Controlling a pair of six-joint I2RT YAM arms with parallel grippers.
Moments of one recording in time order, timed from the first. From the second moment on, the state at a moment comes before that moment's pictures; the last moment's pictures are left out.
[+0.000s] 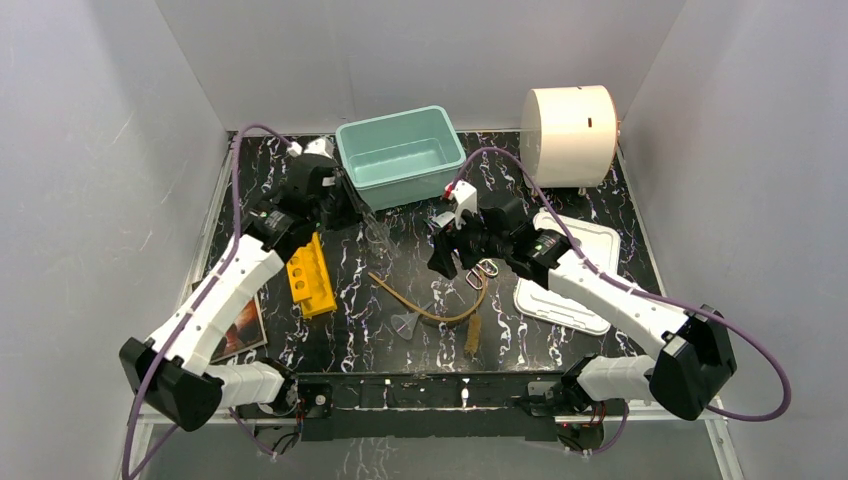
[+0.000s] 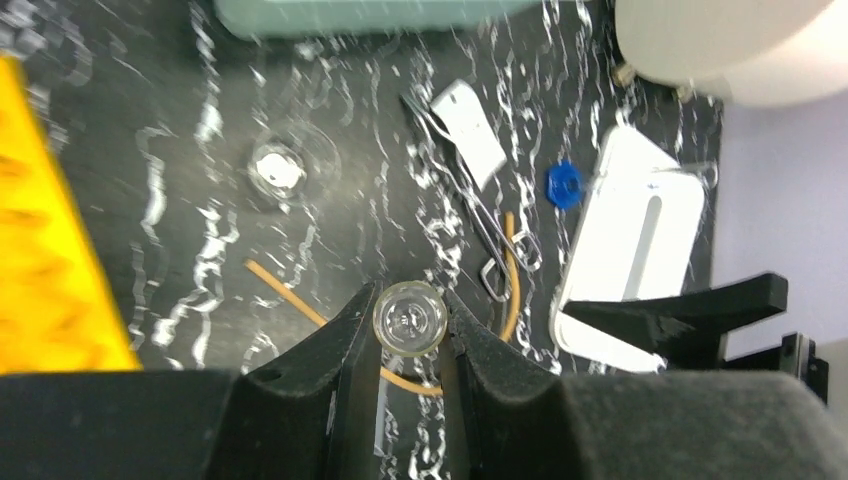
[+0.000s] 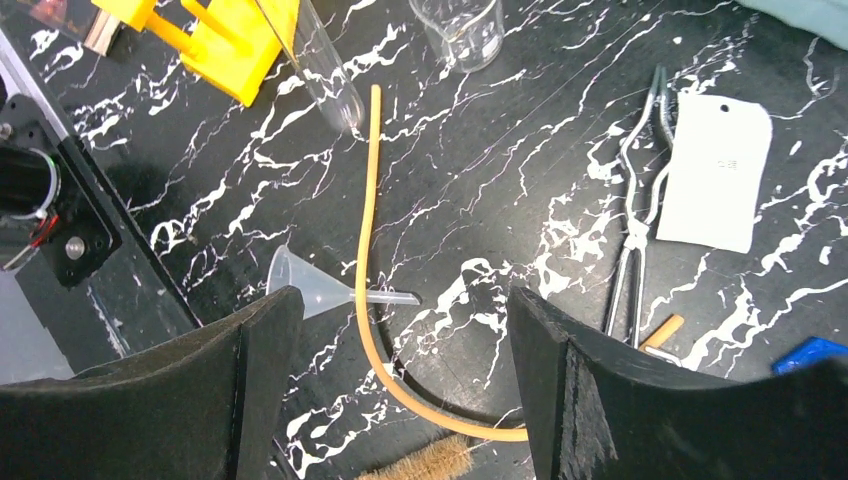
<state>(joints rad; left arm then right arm) -0.51 1.25 1.25 -0.66 -0.06 -0.72 0.75 1.27 0.98 -0.30 -0.29 0.09</state>
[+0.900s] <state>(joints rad) -0.22 1.32 1.46 -0.81 -0.60 -0.42 0.75 1.25 0.98 -0.30 -0.20 0.14</state>
